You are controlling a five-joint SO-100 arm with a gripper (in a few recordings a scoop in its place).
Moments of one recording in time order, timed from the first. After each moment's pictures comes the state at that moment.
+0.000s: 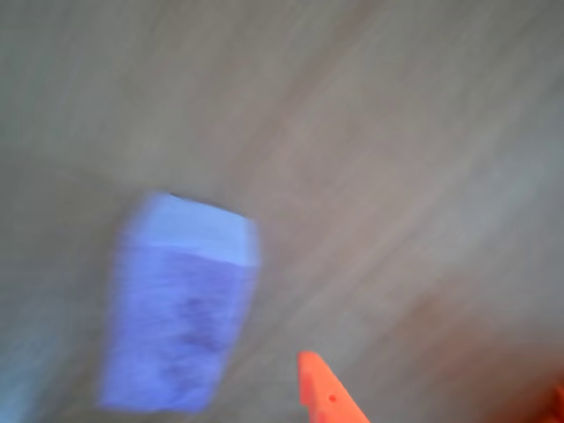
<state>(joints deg) 80.2 93.8 110.1 79.9 34.3</state>
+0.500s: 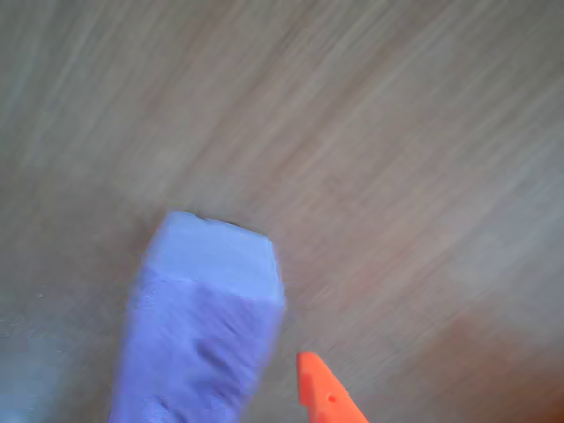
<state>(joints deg) 80.0 88.8 110.2 75.2 32.5</state>
